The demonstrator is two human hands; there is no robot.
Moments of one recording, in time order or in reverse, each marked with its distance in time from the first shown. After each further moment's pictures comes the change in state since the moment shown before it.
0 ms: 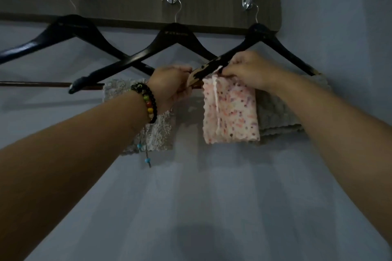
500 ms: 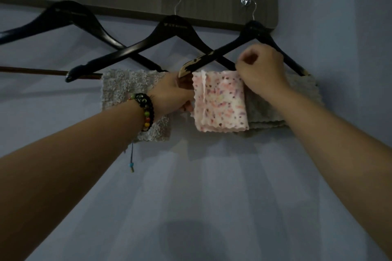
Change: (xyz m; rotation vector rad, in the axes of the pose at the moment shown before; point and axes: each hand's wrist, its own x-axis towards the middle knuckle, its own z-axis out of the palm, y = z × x) left_hand -0.019 -0.026 -0.010 0.513 -0.182 0.197; right_hand -0.022 0.012 0.007 -0.154 0.481 -0.099
